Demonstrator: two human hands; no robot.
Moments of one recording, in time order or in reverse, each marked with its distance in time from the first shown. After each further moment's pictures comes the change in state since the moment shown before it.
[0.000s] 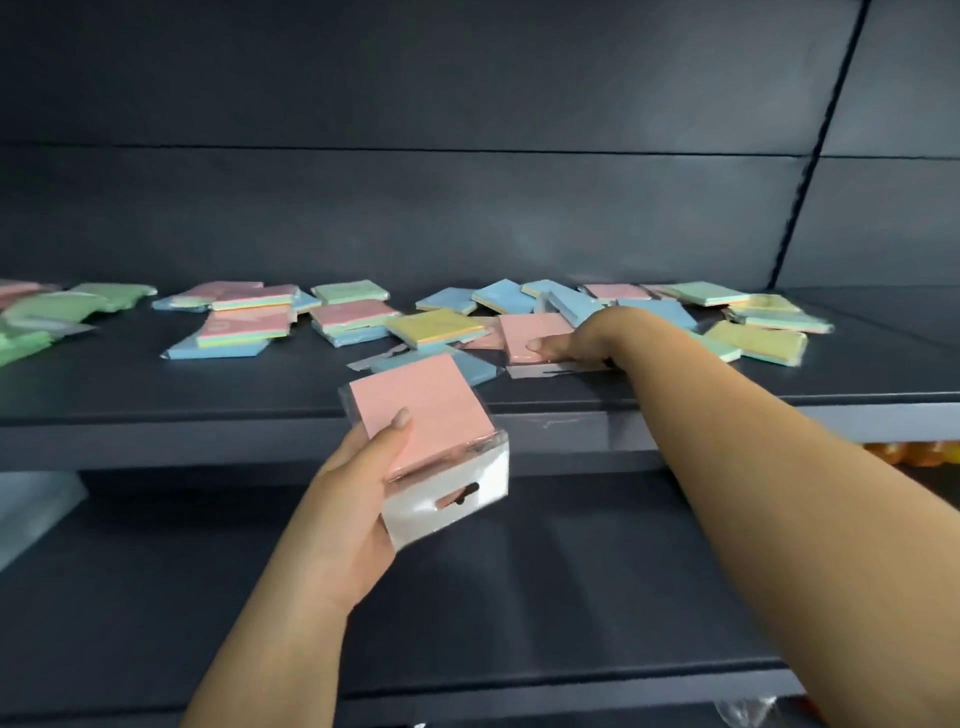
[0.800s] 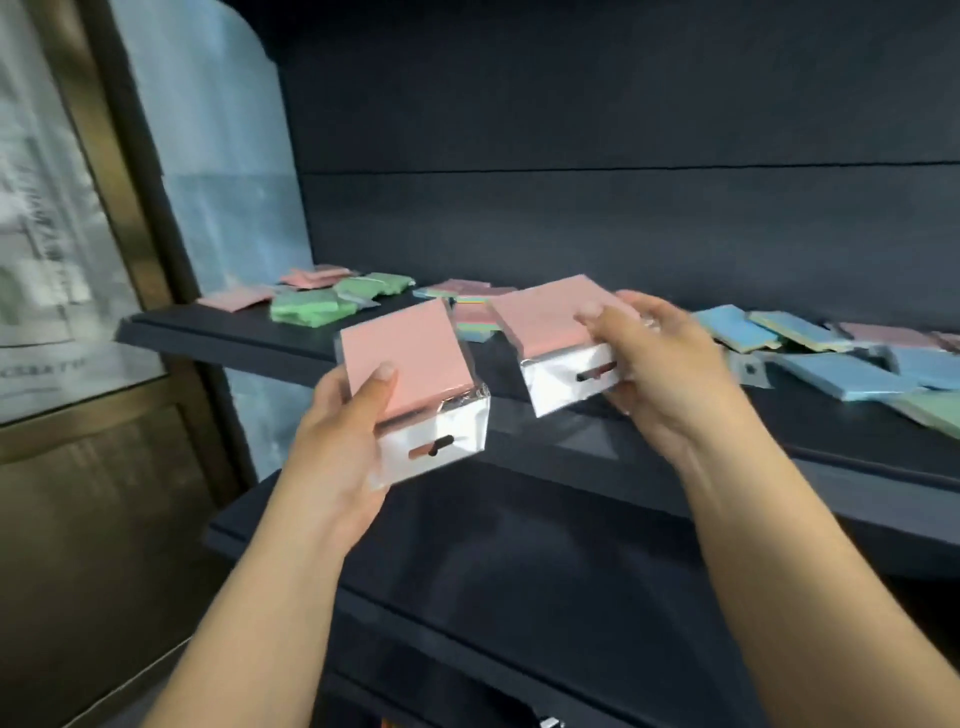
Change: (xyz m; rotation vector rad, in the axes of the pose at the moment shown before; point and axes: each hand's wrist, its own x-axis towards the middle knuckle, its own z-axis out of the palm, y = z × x) left_hand -0.058 0.068 -0.060 0.061 0.540 0.435; right_hand -0.091 -0.088 0.060 1.477 -0.206 -0.580
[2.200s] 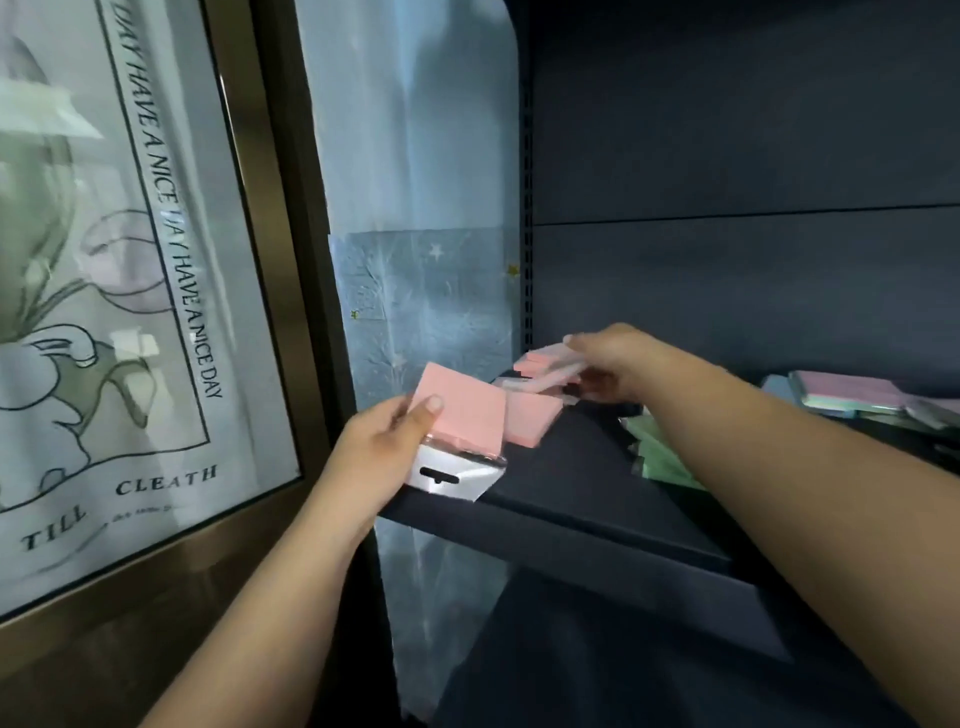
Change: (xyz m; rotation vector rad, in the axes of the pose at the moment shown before) left_hand 0.396 0.097 -0.295 0.670 -0.071 0.253; right_hand 0.272 0.154 0.426 -0.637 -0.062 0.345
